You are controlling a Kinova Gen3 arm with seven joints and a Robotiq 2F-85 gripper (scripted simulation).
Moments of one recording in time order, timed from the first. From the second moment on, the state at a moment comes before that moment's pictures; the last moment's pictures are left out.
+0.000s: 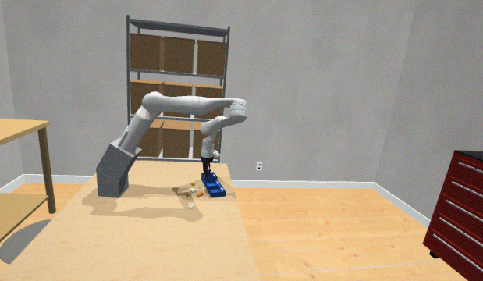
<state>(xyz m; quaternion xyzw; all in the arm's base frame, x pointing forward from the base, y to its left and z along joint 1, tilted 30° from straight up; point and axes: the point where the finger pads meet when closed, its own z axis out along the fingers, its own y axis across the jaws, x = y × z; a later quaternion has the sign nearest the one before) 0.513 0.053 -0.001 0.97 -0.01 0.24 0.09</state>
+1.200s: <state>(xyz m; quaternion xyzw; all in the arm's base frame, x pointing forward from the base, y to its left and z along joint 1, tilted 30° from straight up) 0.484 0.063 0.038 0.97 -0.01 0.24 0.08</state>
